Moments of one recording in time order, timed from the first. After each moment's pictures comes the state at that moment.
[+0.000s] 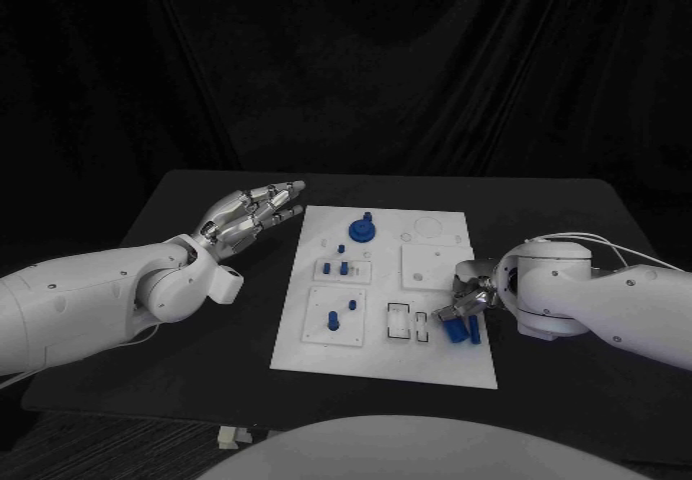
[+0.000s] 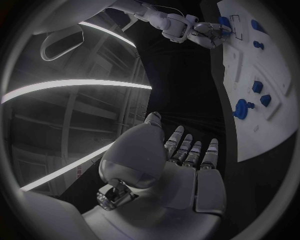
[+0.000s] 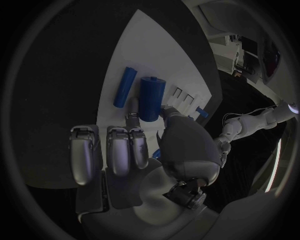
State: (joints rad) left arm 1.14 -0.97 -0.21 1.44 -0.19 0.07 0.68; left_hand 1.40 0.24 -0.21 0.29 0.49 0.41 0.14 0.06 0.05 0.03 0.17 0.37 0.04 0.02 0.16 0.06 0.02 0.16 0.04 0.29 0.03 0.10; right arm 1.20 -0.86 -0.21 1.66 -1.24 0.15 -0.63; right_hand 1.02 -0.10 0.11 0.22 0.67 1.05 0.02 0.29 0.79 1.46 -0.05 1.57 1.31 1.47 -0.11 1.57 1.31 0.01 1.46 0.00 1.57 1.31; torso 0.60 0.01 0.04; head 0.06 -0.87
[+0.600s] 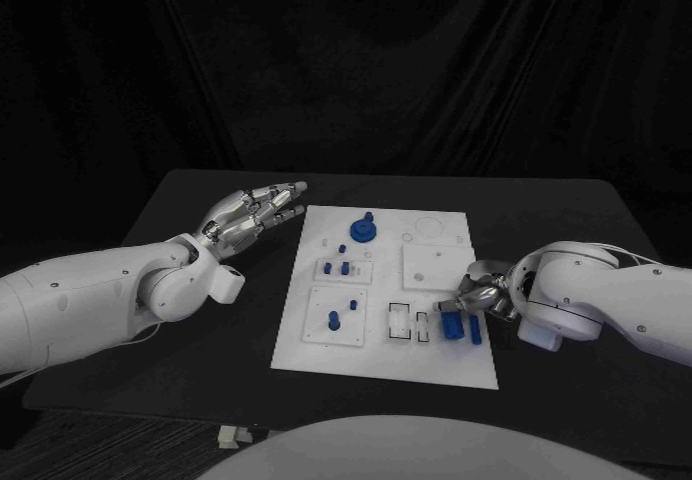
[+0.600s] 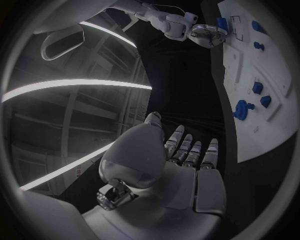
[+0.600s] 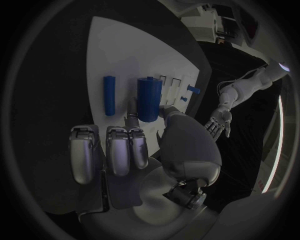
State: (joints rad) left arm 1.14 -0.97 -0.21 1.43 -0.19 0.07 0.68; left_hand 1.40 0.24 -0.21 0.29 0.49 0.41 0.15 0.06 0.05 0.03 0.17 0.37 0.04 0.02 0.16 0.06 0.02 0.16 0.04 0.29 0.03 0.10; right arm 1.21 -0.91 -0.21 1.68 -0.94 0.00 -0.63; right_hand 1.03 -0.10 0.13 0.24 0.80 1.05 0.02 0.29 0.82 1.46 -0.05 1.57 1.31 1.47 -0.11 1.57 1.31 0.01 1.46 0.00 1.57 1.31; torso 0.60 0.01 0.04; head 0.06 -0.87
